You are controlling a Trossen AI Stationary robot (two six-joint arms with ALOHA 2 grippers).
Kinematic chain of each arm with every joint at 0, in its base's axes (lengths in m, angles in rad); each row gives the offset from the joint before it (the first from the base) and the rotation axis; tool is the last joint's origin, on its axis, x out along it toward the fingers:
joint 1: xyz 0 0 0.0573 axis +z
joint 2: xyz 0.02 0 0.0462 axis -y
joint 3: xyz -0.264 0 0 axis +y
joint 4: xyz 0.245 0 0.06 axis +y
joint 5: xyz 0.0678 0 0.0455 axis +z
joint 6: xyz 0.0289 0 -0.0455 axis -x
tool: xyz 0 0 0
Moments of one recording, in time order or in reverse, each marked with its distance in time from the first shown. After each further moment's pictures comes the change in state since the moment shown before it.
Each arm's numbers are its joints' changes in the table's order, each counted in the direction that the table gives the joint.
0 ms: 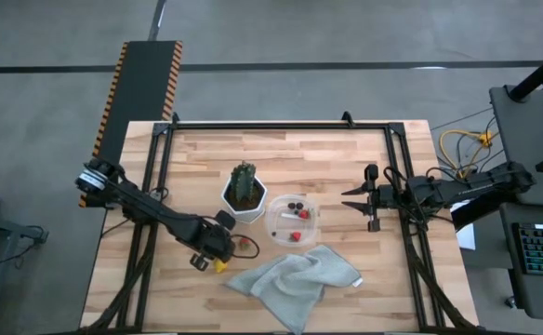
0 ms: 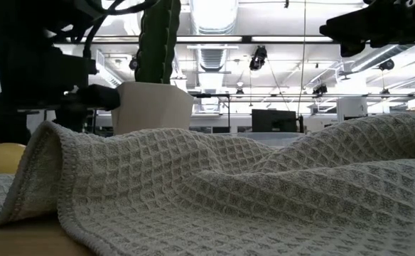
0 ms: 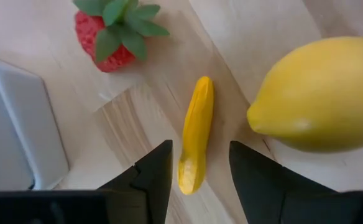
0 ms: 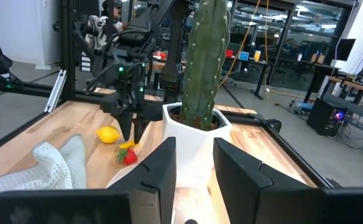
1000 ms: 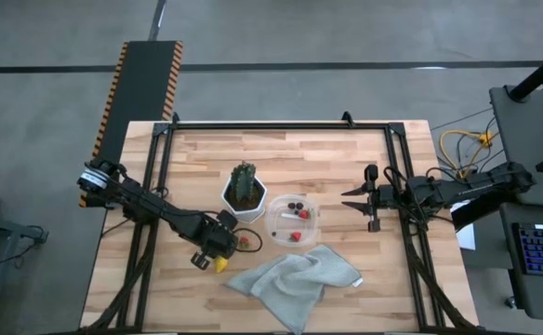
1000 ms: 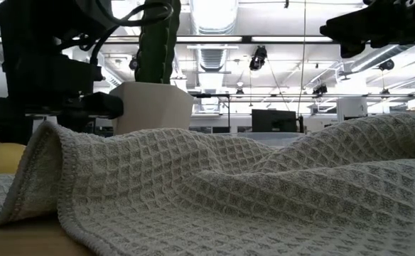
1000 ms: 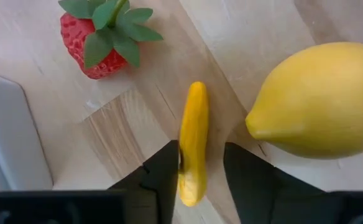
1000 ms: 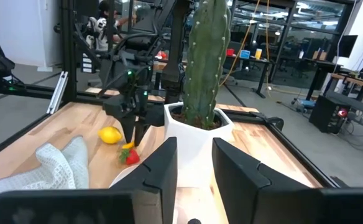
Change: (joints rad) left arm 0.063 -0.036 0.014 -0.054 -0.074 -0.055; right arm 0.000 0.000 0.000 0.002 0.004 -0.019
